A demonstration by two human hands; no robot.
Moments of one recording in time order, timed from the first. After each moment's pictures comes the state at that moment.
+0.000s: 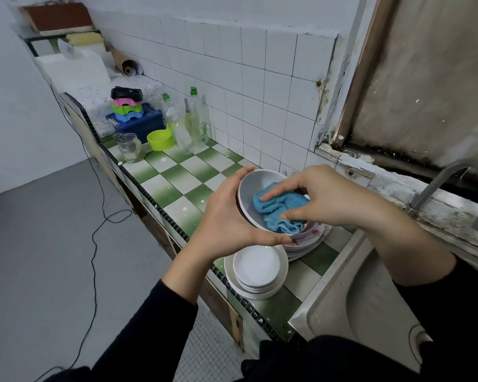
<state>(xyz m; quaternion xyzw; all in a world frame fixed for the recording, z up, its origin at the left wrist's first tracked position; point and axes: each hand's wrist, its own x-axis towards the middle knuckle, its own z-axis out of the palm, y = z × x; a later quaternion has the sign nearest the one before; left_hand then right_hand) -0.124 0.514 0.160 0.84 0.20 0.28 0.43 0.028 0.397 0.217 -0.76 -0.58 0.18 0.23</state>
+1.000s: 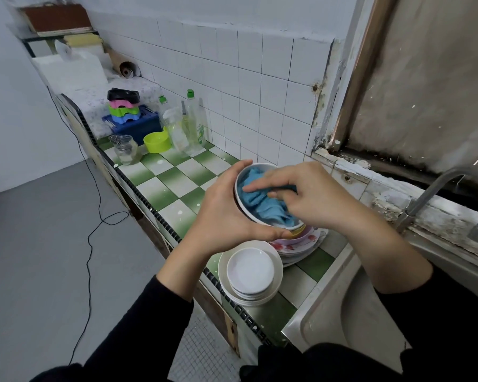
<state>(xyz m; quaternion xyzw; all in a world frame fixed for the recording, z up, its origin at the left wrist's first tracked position) -0.108 0.518 0.170 0.82 0.18 0.30 0.45 0.025 0.409 0.215 -0.73 -0.59 0.12 0.33</state>
